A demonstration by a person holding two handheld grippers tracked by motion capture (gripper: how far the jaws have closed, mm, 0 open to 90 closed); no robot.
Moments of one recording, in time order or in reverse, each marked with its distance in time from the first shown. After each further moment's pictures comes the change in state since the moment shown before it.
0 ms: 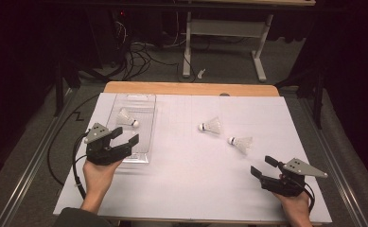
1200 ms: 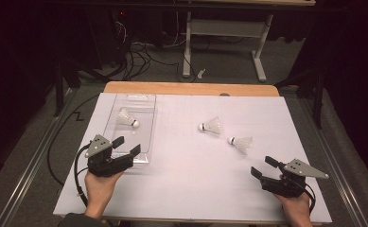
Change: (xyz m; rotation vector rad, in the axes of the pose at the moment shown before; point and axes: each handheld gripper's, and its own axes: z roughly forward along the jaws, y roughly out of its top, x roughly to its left) left arm -0.010 -0.027 -0.005 -0.018 -0.022 0.000; right arm 0.001 0.000 -0.002 -0.009 0.006 -0.010
